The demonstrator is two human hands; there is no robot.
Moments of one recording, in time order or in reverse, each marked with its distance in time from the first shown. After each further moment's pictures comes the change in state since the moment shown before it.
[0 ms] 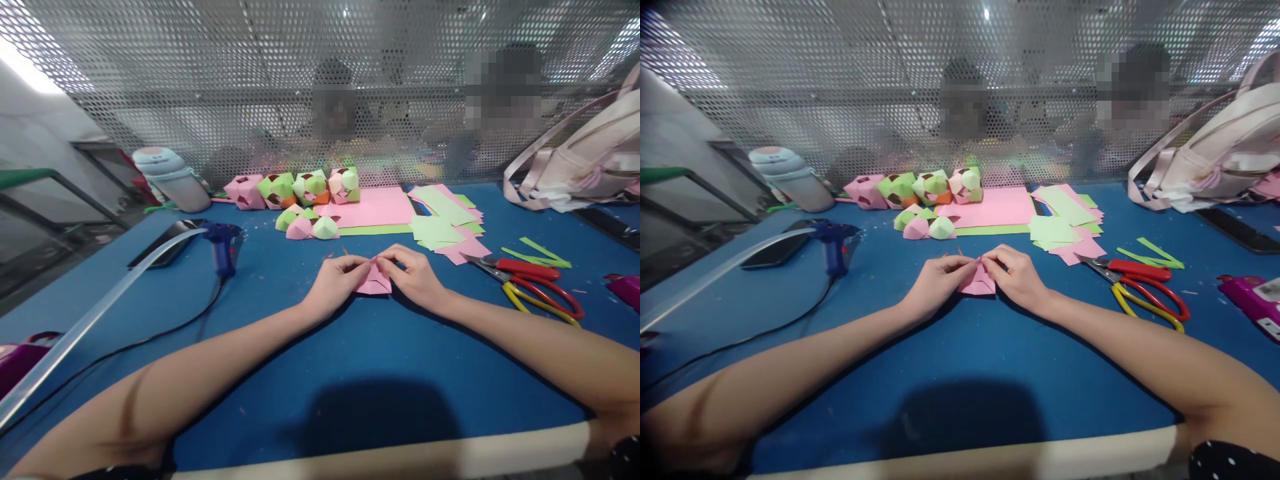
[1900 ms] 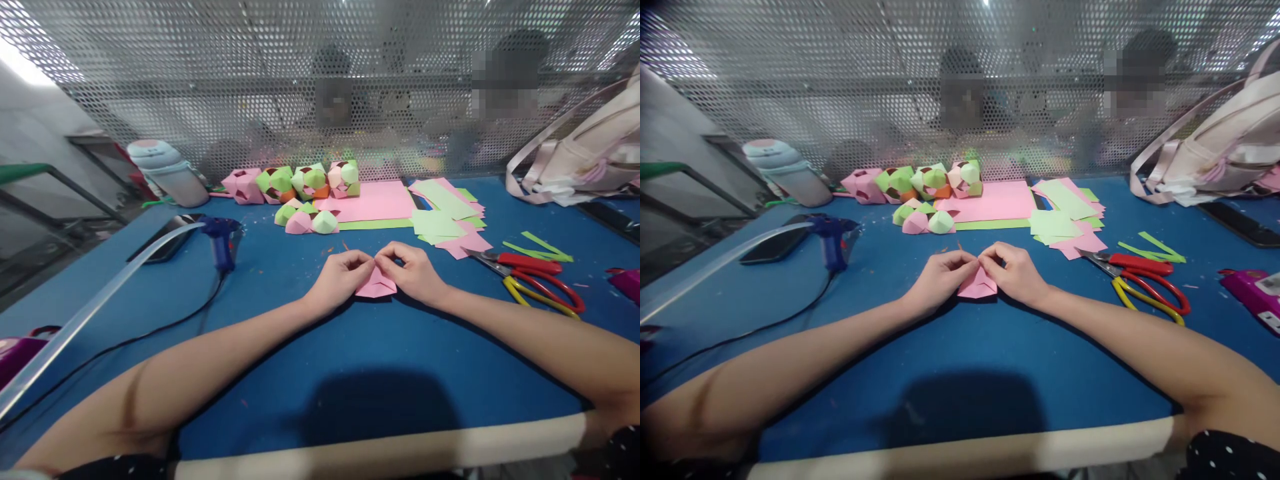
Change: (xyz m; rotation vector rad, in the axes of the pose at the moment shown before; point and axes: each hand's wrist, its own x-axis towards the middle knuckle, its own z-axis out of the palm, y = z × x) left_hand -0.001 0.002 0.004 -0.034 -0.053 -0.015; right_hand 0.000 -0.004 0.000 0.022 -0.023 0.052
